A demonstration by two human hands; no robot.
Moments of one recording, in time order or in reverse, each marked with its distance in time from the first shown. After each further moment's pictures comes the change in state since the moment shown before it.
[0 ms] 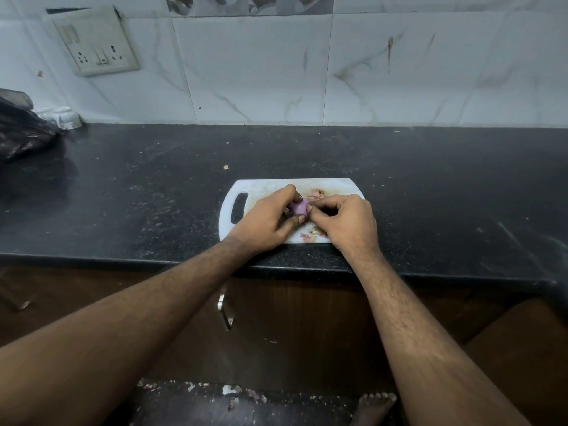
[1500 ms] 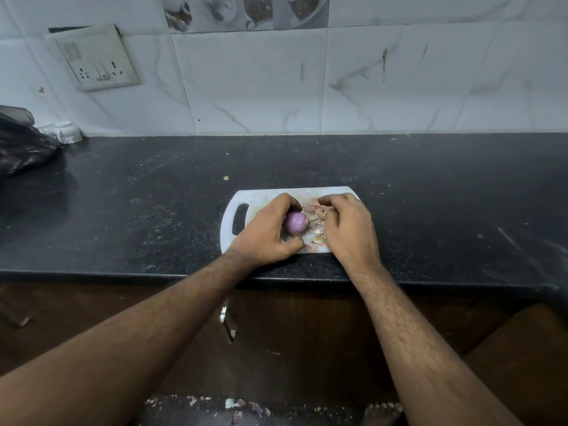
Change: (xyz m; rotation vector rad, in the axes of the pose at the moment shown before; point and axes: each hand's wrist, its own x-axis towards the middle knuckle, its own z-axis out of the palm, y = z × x) left_hand -0.001 -0.001 0.000 -0.012 0.025 -0.028; right_hand 0.003 0.001 0.005 -0.157 0.091 -0.171
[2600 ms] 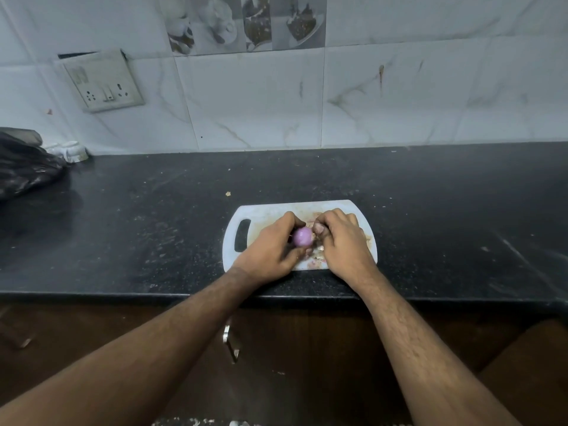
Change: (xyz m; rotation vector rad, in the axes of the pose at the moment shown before) left_hand 0.001 -0.005 0.004 0.029 -0.025 0.045; right_hand 0.005 0.006 0.009 -0.043 -0.165 -0.074
